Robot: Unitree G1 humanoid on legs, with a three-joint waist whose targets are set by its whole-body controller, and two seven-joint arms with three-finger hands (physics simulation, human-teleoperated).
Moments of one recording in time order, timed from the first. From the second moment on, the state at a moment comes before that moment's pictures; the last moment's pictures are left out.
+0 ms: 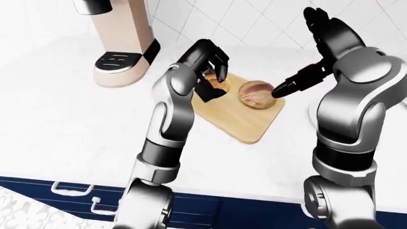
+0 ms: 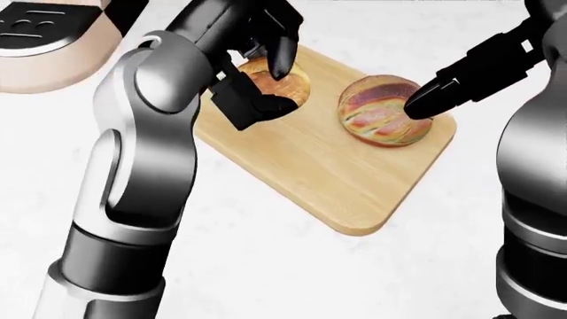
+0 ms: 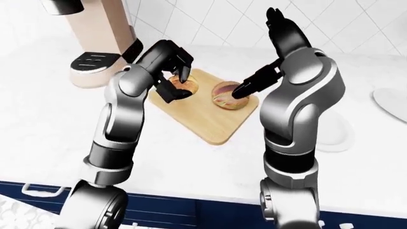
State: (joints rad) left arm -1.01 -0.01 -0.08 0.16 0.74 0.56 -0.52; right arm -0.96 -0.31 -0.08 -0.22 -1.03 0.96 0.88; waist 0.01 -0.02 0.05
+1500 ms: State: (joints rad) left arm -1.07 0.35 0.09 -0.23 0.64 0.84 -0.72; right arm -1.00 -0.54 -0.16 -0.42 -1.10 1.07 1.12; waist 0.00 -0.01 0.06
